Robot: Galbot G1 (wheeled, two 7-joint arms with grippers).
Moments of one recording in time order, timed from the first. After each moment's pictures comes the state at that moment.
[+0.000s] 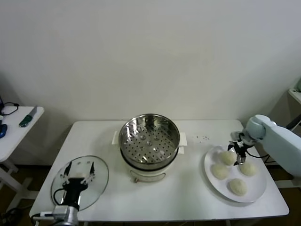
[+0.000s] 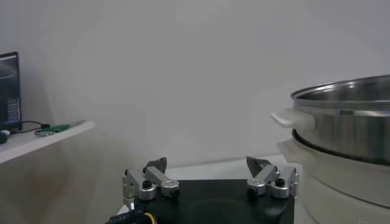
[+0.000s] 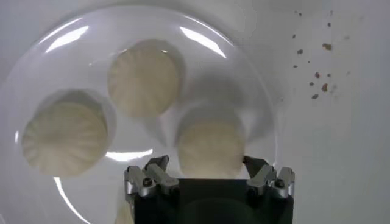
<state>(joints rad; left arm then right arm) 1.61 -1.40 -0.65 -1.94 -0.06 -0.07 -0.06 -0.03 0.75 -0.74 0.91 -0.21 -0.03 -1.15</state>
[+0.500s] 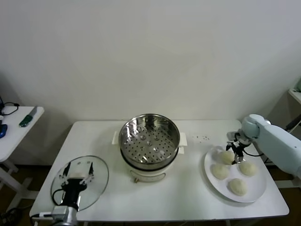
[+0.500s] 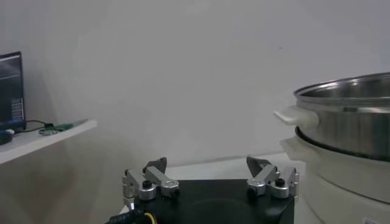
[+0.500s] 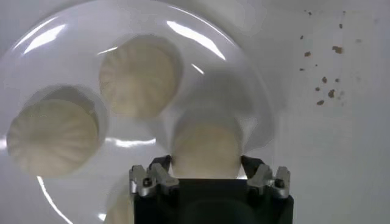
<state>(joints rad) 1.62 -1.40 -0.66 -1.94 -0.06 -0.07 -0.07 -0.03 0.78 -0.76 0.87 -0.23 -0.01 -1.16</state>
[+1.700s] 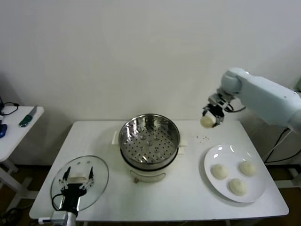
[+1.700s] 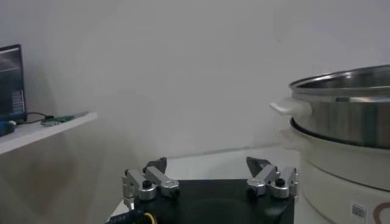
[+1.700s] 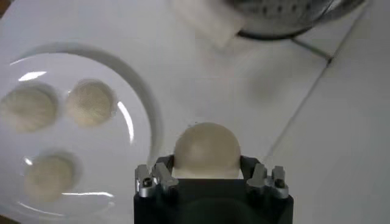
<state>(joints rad) 1.66 -1.39 -0.66 -1.95 -0.06 -0.08 -0.07 0.55 1.02 -1.21 0.94 -0.01 0.31 -1.25</state>
